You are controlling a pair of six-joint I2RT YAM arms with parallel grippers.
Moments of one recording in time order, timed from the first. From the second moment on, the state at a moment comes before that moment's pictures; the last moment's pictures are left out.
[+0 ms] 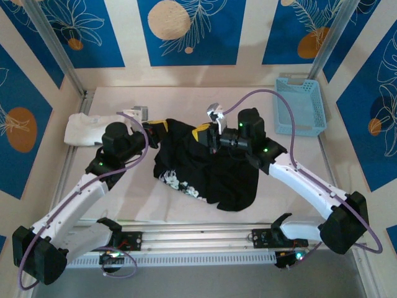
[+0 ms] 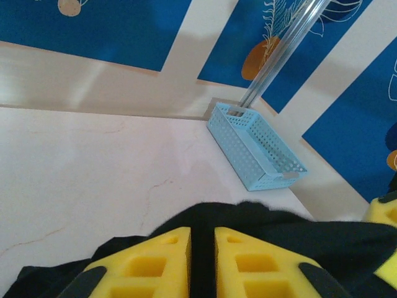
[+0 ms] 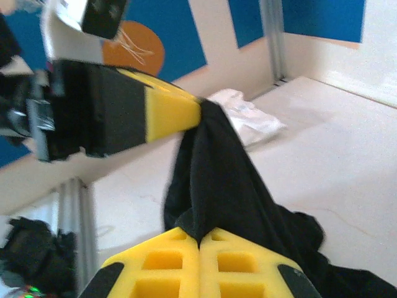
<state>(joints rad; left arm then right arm) -0.46 1.00 0.82 0.04 0.24 -0.45 0.62 1.22 1.00 0.01 -0.58 0.21</state>
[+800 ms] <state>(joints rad) -0.69 1.05 0.74 0.01 0.28 -0.24 0.51 1.28 0.97 0.15 -0.76 0.59</state>
